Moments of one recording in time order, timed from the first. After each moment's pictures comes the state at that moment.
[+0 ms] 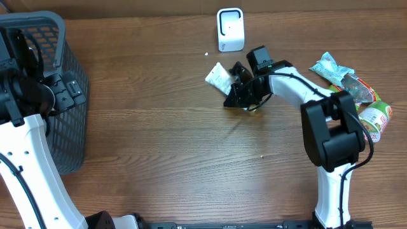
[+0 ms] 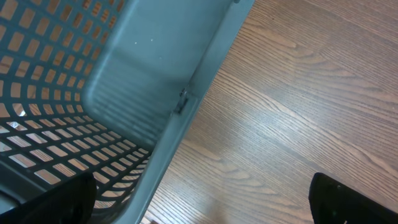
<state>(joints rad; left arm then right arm) 0.32 1.52 2.03 -1.63 -0.19 -0.18 0.31 2.21 1.53 -0.66 -0.69 0.17</state>
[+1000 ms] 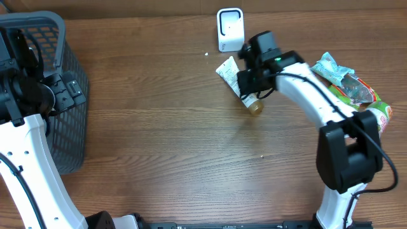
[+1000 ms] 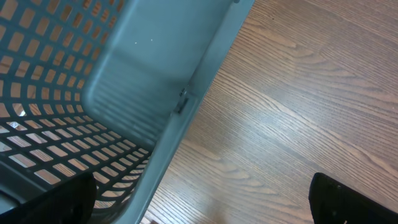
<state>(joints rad) 0.32 1.52 2.03 -1.63 -0.19 -0.18 0.39 2.01 1.57 -0.75 -0.16 0.10</state>
